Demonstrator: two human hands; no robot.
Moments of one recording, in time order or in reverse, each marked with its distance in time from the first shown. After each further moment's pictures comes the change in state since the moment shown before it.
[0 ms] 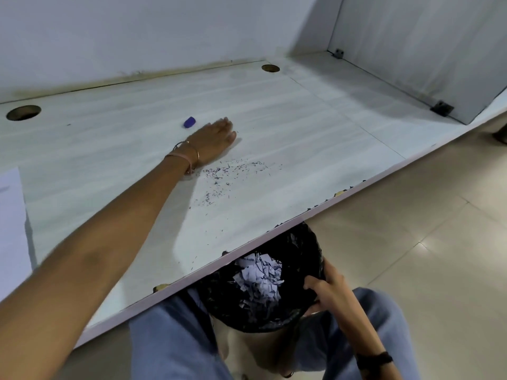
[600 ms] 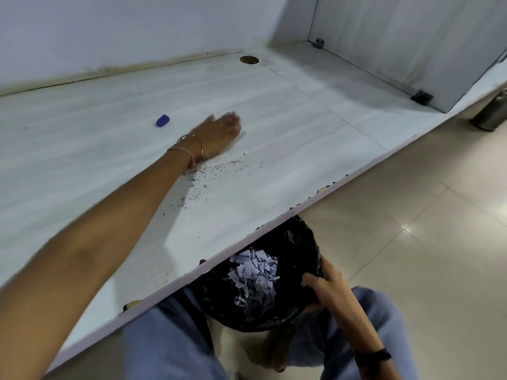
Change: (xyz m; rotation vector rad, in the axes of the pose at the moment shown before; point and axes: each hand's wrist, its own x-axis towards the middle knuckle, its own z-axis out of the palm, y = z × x) left_hand 0.039 0.044 0.000 0.048 -0.015 0.135; right_hand 0.007 0.006 -0.019 0.016 0.053 0.004
